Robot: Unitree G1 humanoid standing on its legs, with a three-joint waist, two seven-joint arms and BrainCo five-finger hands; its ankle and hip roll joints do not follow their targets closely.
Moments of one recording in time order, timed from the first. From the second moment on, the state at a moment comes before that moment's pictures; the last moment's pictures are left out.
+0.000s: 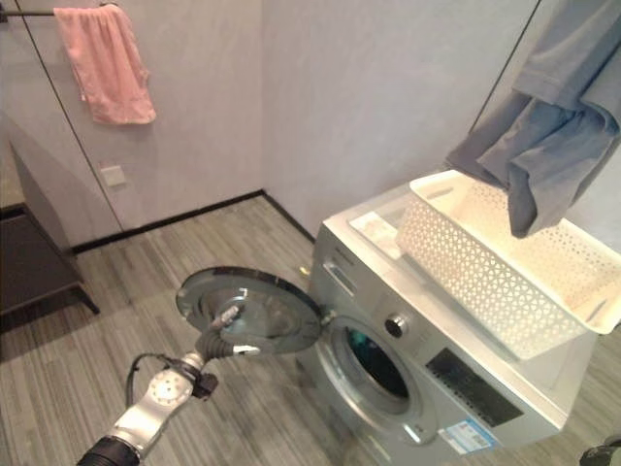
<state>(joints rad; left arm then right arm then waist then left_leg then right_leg) -0.06 0.46 -0.37 0.37 -0.04 -0.09 0.04 -1.39 -1.16 0.45 0.68 0.32 -0.09 -0.45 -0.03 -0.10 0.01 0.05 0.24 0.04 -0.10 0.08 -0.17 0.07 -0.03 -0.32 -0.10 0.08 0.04</state>
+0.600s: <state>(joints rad) -0.14 0.46 -0.29 0.15 -0.04 -0.09 0.12 -0.87 -0.93 0.05 -0.02 0.09 -0.15 -0.49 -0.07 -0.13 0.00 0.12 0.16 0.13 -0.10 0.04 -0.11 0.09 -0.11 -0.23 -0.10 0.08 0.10</state>
